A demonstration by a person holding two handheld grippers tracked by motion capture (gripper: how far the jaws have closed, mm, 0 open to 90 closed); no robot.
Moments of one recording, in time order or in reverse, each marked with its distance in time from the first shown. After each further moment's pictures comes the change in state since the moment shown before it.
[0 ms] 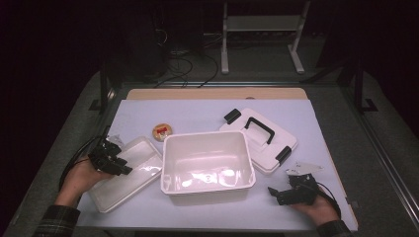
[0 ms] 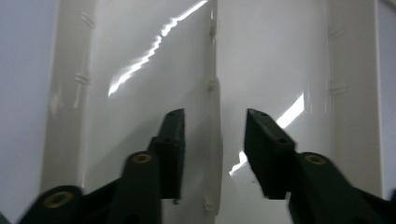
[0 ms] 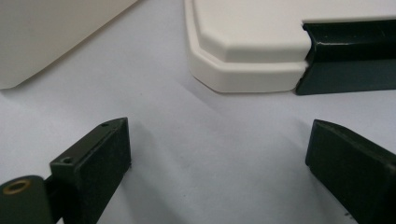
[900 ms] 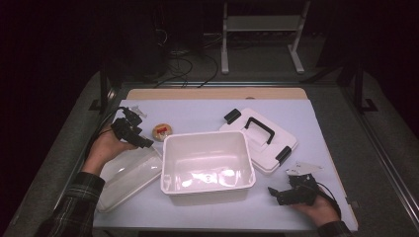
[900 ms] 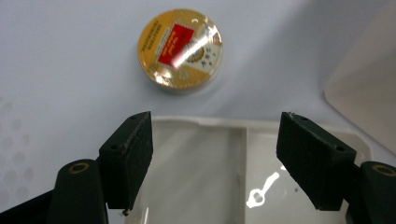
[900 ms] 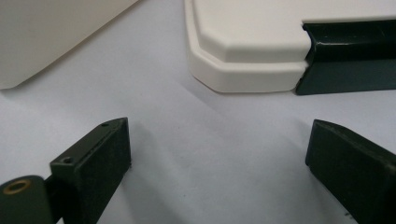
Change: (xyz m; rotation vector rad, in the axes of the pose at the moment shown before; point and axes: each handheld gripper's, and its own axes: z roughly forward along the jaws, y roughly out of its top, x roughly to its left) left arm 0.014 0.095 0.005 -0.079 0.067 0.008; right arm 0.000 0.000 0.000 -0.001 0.000 0.001
